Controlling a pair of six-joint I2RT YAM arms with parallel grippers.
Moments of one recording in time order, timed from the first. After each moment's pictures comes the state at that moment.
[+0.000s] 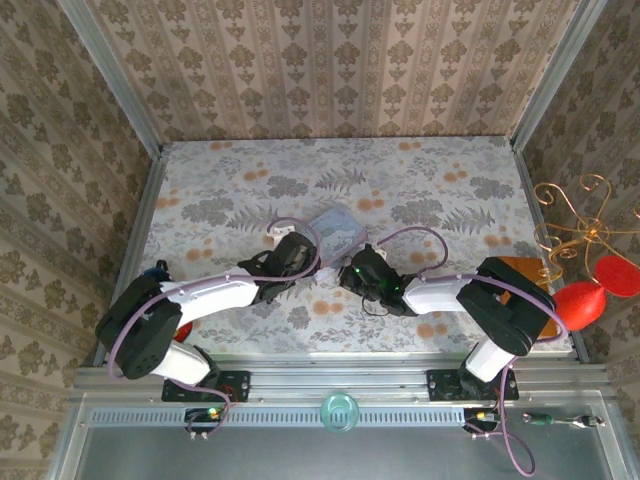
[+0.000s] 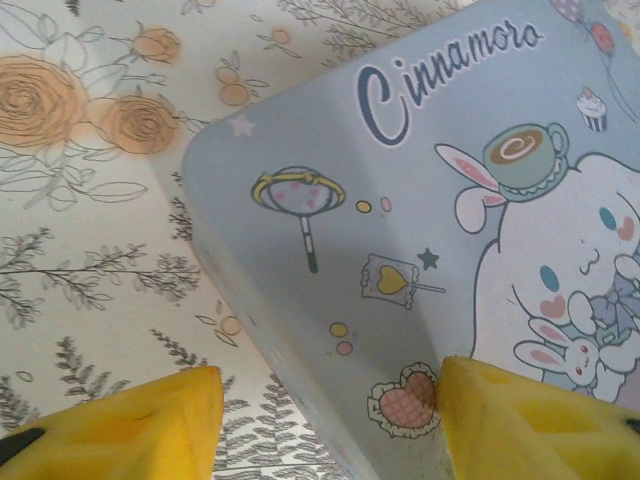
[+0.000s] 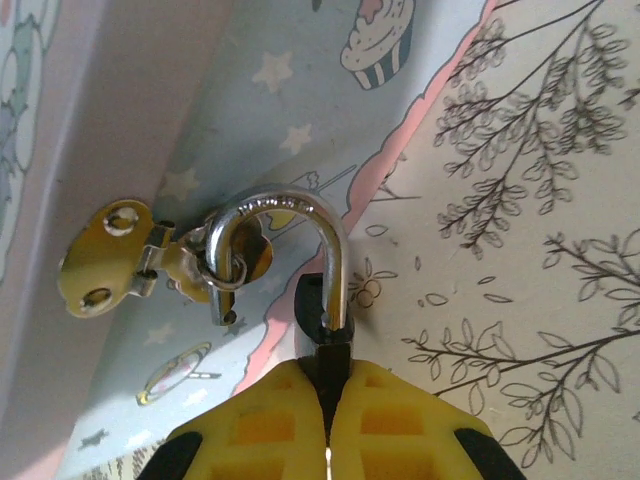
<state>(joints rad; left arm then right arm) -0.88 1.47 0.72 -0.09 -0.31 -0.84 0.77 1.63 0.61 0.27 0.13 1.16</state>
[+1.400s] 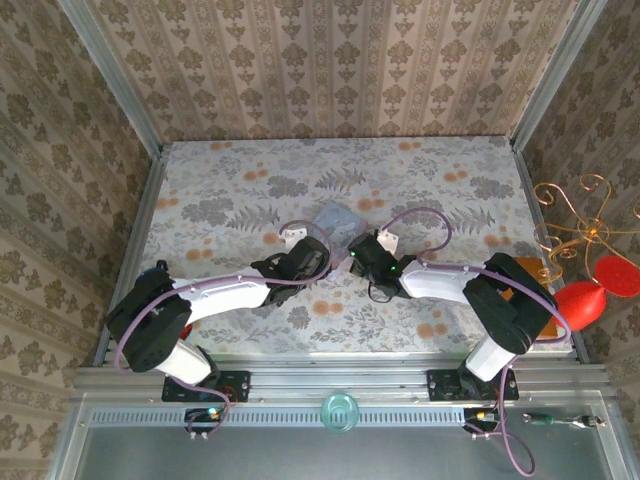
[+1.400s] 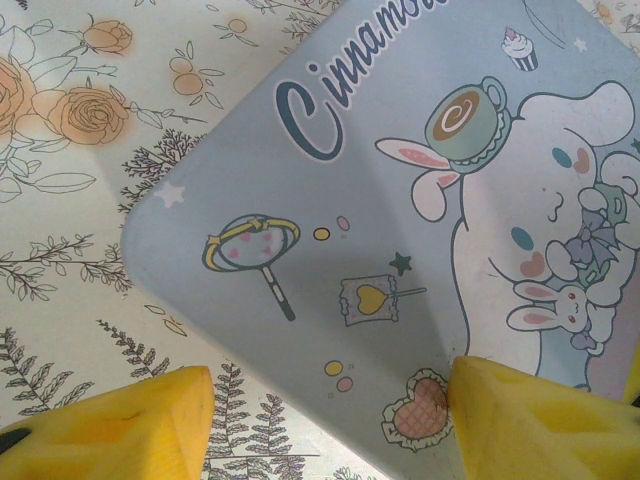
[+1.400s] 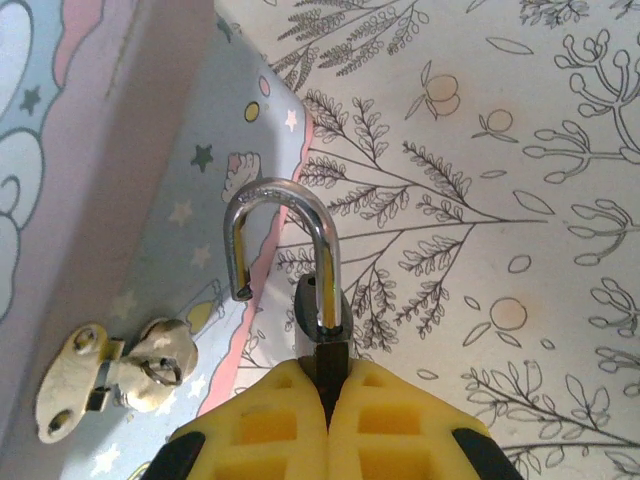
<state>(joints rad) -0.94 1.51 0.77 -0.12 -0.37 -0.86 0.71 1.63 0.77 -0.06 0.36 1.02</state>
